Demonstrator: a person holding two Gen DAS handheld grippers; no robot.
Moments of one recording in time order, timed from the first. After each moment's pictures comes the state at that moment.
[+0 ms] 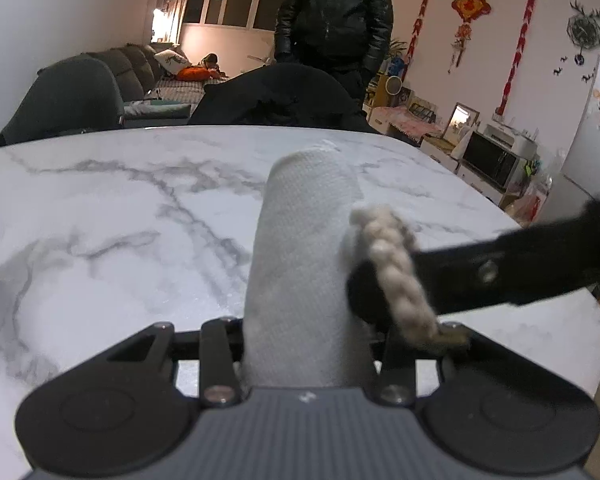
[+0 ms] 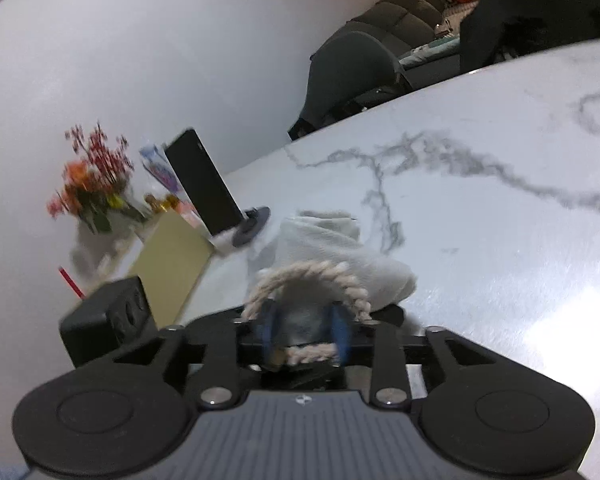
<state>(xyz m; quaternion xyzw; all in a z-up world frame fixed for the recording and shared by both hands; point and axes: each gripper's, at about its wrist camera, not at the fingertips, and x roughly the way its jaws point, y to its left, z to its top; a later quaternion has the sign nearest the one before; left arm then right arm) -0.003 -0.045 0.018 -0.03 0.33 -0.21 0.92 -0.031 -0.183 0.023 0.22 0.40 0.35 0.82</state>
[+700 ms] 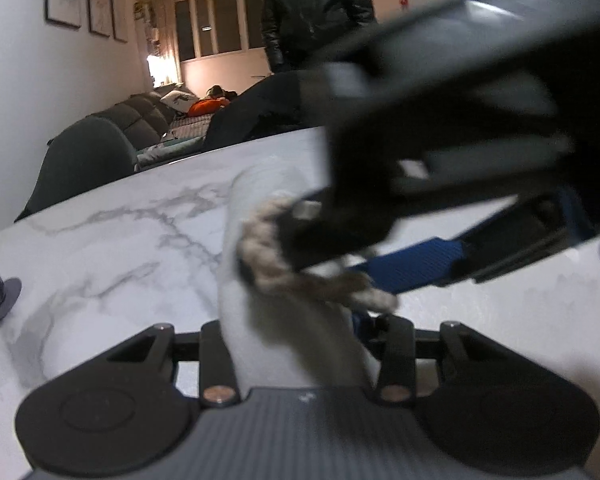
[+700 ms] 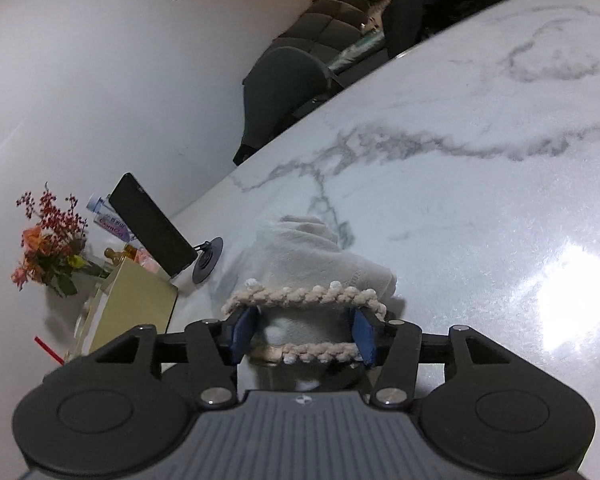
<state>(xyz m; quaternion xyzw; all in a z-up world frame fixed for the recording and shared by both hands) -0.075 -0.073 0.006 0.10 0.30 -0.16 0.93 -0.019 -0.188 -0.001 0.29 0.42 0.26 0.82</state>
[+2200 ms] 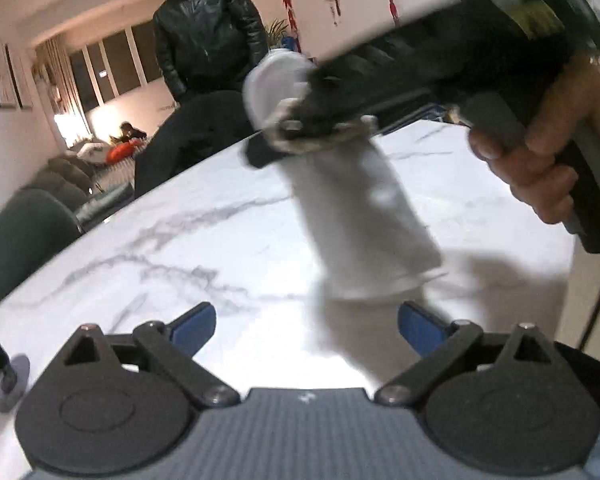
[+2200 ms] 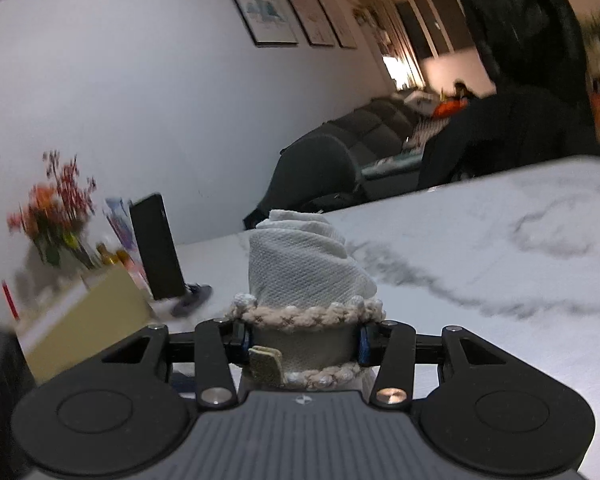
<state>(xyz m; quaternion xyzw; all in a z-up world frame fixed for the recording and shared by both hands) -0.177 -0.034 0.010 0.20 0.28 -0.30 0.89 -0.060 -0.196 0.040 0.12 0.24 0.26 0.92</state>
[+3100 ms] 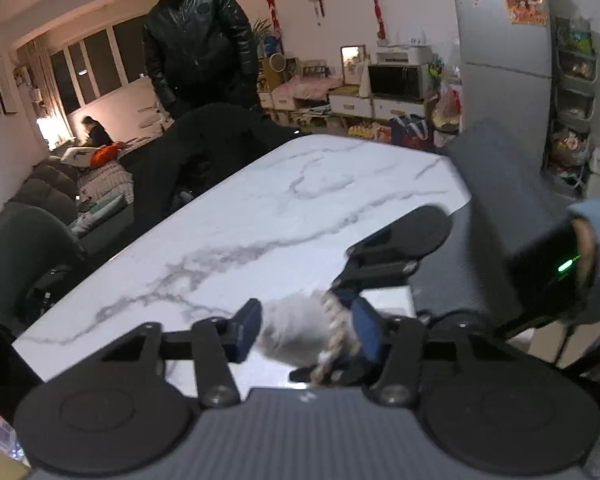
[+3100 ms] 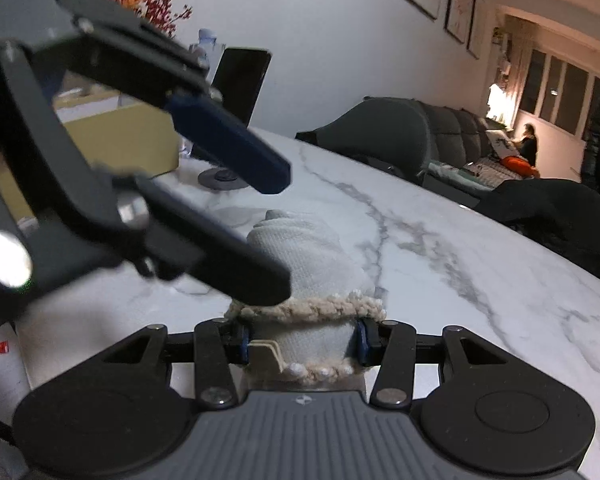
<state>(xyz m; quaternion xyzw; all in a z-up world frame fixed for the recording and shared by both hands) -0.105 0.000 0.134 0.21 0.29 -0.33 0.87 -0.066 -0.097 0.010 -0.16 0.26 0.34 0.89</state>
